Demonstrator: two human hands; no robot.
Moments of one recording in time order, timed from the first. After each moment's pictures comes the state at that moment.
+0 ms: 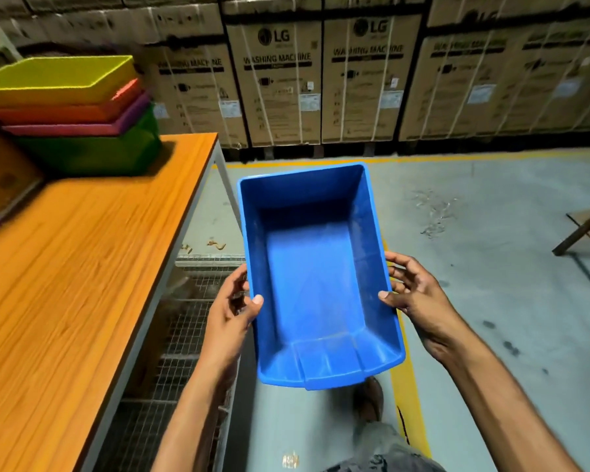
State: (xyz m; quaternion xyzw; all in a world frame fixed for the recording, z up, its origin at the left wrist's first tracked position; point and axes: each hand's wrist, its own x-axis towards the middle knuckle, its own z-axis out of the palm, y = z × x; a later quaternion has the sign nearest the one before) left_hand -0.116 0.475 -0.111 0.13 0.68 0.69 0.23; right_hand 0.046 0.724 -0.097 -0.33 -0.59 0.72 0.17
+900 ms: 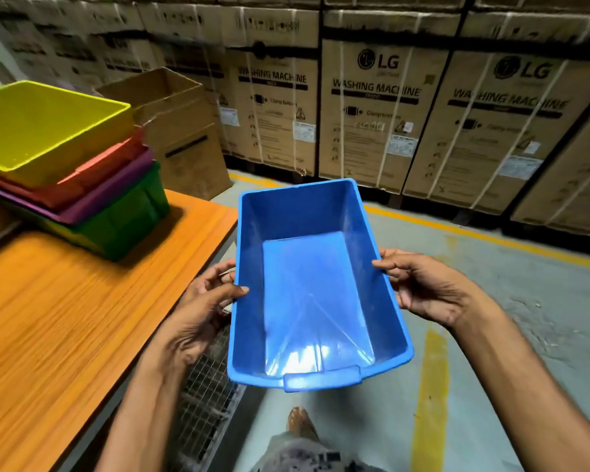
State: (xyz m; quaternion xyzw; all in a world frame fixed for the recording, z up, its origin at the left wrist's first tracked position) left_hand -0.542 0.726 -0.097 -0.06 0.60 0.76 0.25; right_hand -0.465 1.058 -0.053 -0.25 -0.52 0.80 -0.16
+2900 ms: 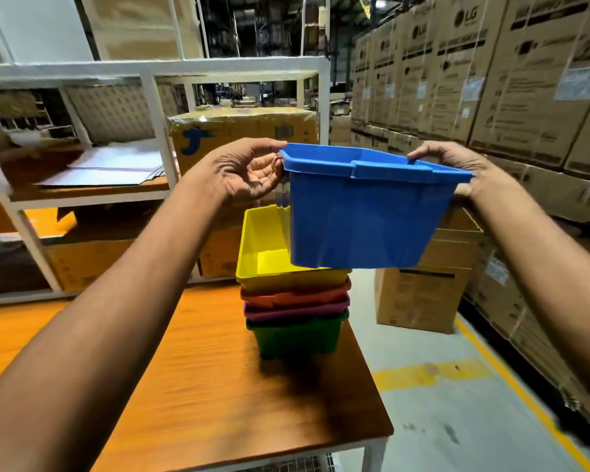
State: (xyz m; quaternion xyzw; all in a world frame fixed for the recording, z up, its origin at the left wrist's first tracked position) left_hand -0.767 0.611 0.246 -0.22 0.44 0.85 -0.17; right_hand -1.011 0.849 0.228 0.26 -0.61 0.64 -0.39
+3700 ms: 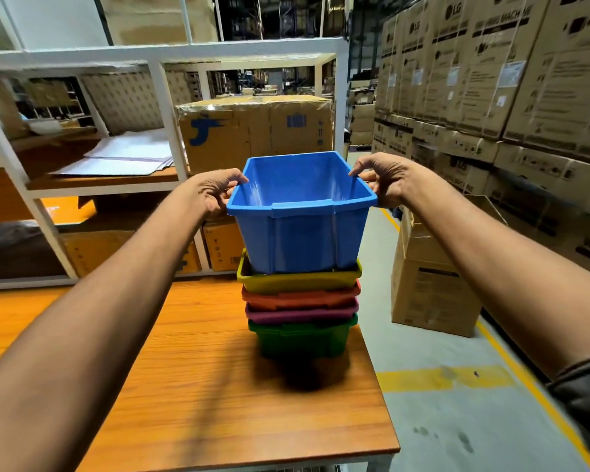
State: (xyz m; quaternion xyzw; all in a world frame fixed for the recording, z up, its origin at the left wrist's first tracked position) left_hand -0.776 0.543 0.197 -0.42 0.54 0.70 -0.22; right_hand -0.997 0.734 0.201 0.15 -0.62 0.64 -0.43
